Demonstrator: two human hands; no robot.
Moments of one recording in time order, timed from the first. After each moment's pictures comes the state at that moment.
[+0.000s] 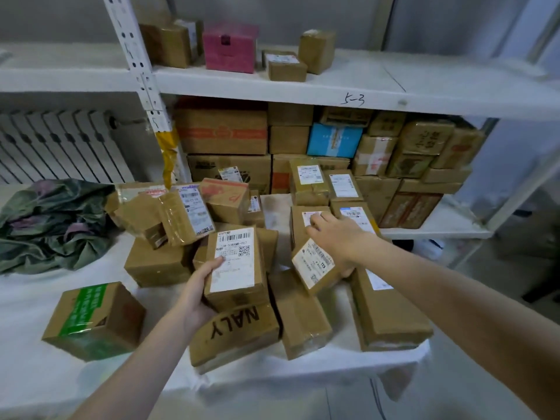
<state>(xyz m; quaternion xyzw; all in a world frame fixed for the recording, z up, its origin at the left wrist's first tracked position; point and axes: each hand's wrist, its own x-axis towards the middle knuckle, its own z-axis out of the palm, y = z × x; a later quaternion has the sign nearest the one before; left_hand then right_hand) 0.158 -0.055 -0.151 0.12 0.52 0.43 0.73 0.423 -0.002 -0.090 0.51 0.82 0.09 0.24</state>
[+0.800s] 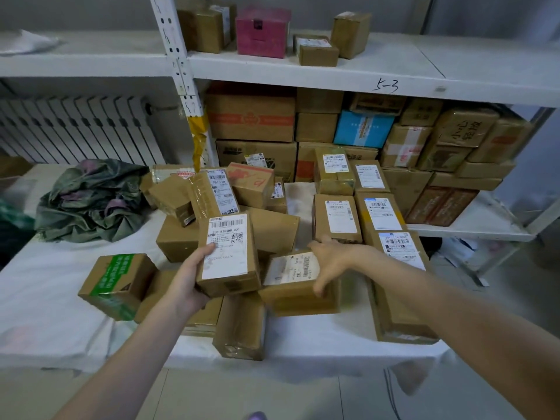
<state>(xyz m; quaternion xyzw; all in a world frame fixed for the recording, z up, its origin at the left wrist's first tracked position) 0.130 -0.087 -0.143 0.13 0.52 0.49 0.69 0.394 -0.020 -0.132 0.55 0.76 -0.27 0.21</state>
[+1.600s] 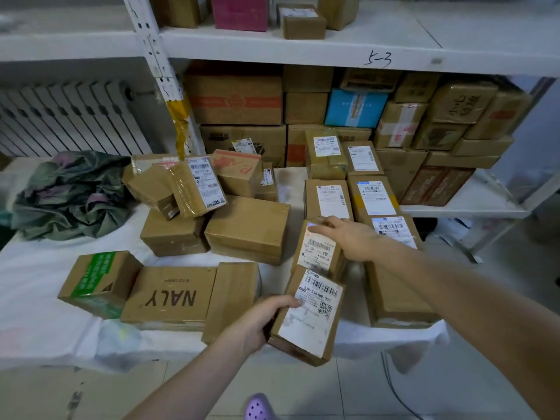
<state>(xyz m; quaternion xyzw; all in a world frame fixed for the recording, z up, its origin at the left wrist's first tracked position) 0.234 -0.117 -0.194 0.22 0.58 0.20 0.76 0.450 0.010 -0.170 0.50 0.84 -0.09 0.16</state>
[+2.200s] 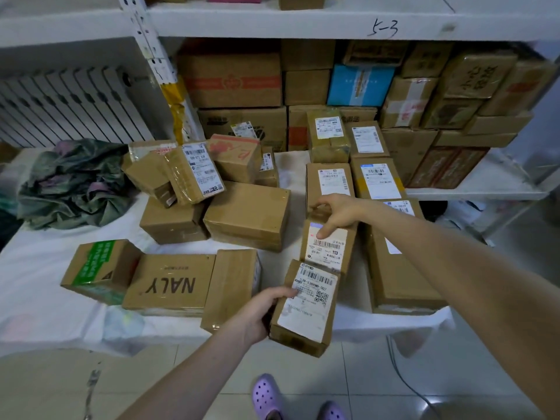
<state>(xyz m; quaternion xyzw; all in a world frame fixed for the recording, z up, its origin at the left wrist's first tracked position) 0.242 -0.124 -0.216 0.17 0.59 0.18 0.76 0.450 0.047 -0.178 0.58 0.70 -0.40 0.04</state>
